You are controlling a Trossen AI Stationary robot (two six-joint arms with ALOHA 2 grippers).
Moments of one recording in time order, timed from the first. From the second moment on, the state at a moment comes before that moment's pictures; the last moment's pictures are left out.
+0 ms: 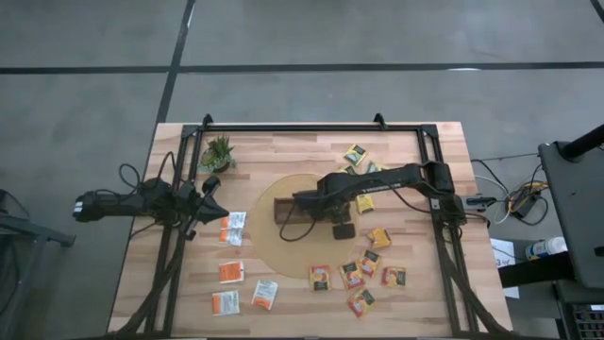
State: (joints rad) left arm -0.01 0.04 0.01 0.24 0.27 -0.27; right arm 0.04 2.07 1.75 -1.37 0.07 -0.08
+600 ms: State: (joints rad) left arm -0.01 0.04 0.01 0.24 0.27 -0.27; right arm 0.04 1.69 1.49 -1.17 0.07 -0.03
